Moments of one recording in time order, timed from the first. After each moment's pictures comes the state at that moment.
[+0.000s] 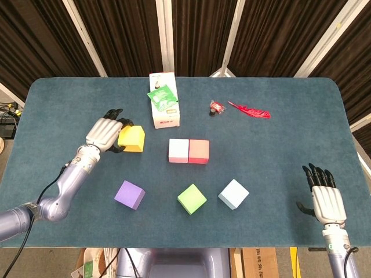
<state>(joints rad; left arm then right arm) -0.83 -1.35 -0.30 -1.47 0.98 0.76 0.37 0.15 -1.28 0.09 -1.53 -1.34 1.33 -0.14</state>
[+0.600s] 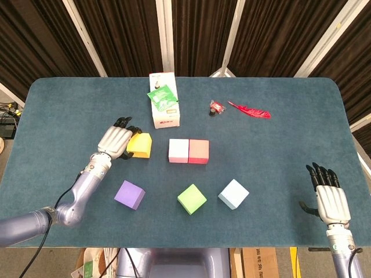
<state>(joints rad) -0.86 -1.49 -0.24 -1.41 0.92 0.86 0.45 0.15 -1.25 0.09 -1.54 -1.34 1.33 -0.09</state>
